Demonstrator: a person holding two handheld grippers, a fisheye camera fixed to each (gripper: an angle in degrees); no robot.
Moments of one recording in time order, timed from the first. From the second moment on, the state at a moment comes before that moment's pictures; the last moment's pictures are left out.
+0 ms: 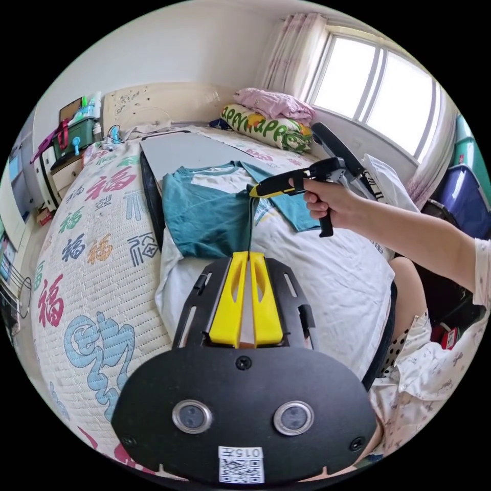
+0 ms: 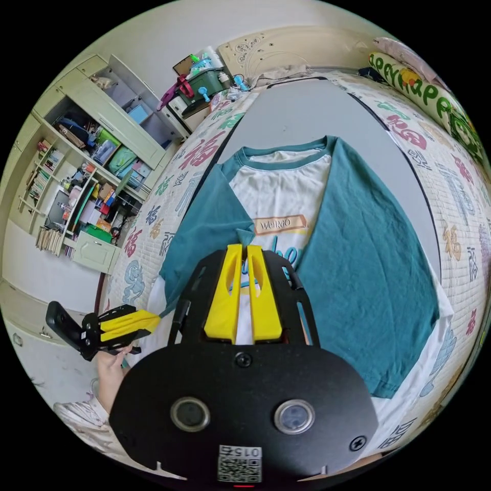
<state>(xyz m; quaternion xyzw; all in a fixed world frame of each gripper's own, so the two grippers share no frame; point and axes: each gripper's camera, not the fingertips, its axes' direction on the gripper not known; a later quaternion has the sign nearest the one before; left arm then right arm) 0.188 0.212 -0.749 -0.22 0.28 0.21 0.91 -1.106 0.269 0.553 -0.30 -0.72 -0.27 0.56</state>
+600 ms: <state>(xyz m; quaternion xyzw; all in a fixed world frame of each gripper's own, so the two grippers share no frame) 0.214 0.325 -0.677 -0.24 0.26 0.23 0.91 -1.059 0.120 0.529 -0.30 -0.72 -0.30 0.55</state>
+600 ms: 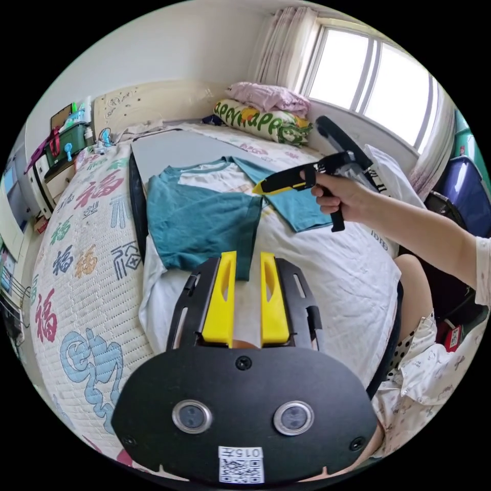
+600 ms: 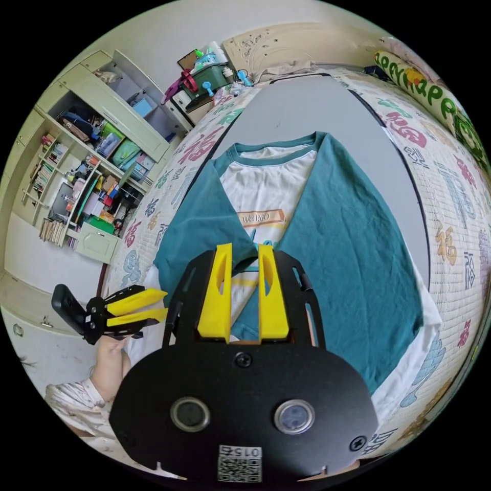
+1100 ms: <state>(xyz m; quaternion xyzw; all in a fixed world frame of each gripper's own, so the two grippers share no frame) 0.256 0.278 -0.637 -0.28 0.27 0.24 0.89 -1.019 0.051 0.443 -0.26 -0.69 -0.37 0.56</state>
